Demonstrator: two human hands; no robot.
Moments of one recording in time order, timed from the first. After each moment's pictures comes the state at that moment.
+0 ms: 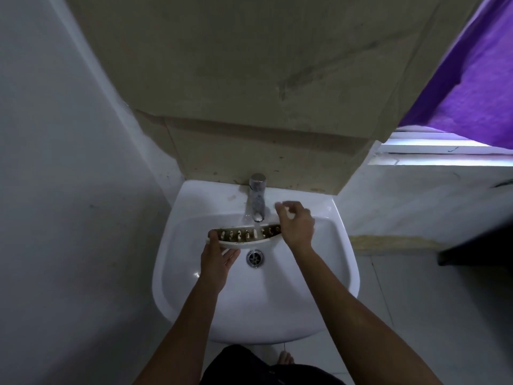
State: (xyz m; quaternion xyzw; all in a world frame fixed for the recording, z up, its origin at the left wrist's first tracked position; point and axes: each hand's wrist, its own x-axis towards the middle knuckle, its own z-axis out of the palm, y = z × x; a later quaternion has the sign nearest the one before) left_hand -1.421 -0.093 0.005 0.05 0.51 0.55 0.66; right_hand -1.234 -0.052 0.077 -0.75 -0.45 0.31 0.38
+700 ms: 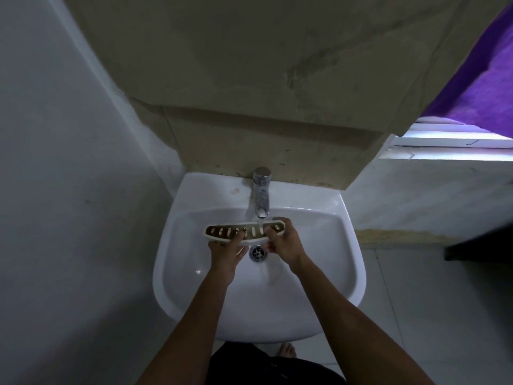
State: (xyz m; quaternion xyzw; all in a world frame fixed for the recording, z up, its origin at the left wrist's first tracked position) left_hand -1.397 -0.084 0.009 0.06 0.56 0.54 0.63; right_hand -1.245 -0.075 0.030 -0.63 -0.41 0.56 0.36
